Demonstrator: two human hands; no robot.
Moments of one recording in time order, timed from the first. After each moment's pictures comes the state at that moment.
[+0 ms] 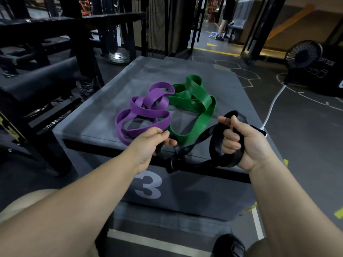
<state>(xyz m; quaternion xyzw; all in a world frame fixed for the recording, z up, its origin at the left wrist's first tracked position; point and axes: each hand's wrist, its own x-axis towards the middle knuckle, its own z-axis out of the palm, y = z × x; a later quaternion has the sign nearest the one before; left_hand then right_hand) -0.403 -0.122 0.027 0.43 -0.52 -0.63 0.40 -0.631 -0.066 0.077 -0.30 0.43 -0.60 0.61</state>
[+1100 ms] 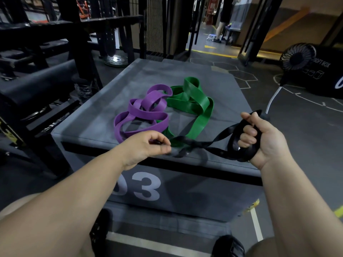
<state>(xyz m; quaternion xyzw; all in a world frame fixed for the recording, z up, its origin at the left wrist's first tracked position) -0.382 -0.123 0.042 0.40 -0.67 -0.56 0.28 -0.661 -0.061 0.085 -0.24 0.44 -0.70 0.51</state>
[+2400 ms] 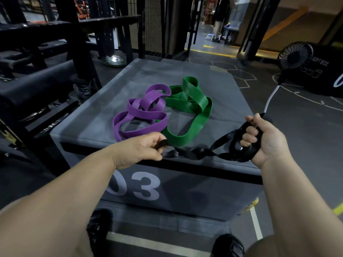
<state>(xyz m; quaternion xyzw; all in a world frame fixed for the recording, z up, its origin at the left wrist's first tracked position) -0.370 -0.125 0.047 0.31 -0.73 -0.58 0.17 -0.671 -0.063 0.079 -0.20 0.46 -0.71 0.49</state>
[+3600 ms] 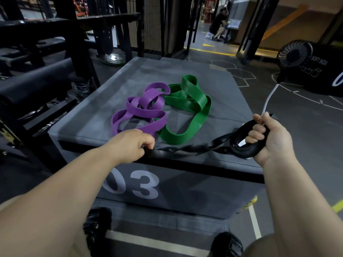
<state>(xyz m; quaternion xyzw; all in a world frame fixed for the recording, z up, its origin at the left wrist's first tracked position) -0.361 -0.138 0.046 0.46 -0.87 -0.15 0.07 -0.679 -0.060 0.082 -0.16 0.43 -0.75 0.48</state>
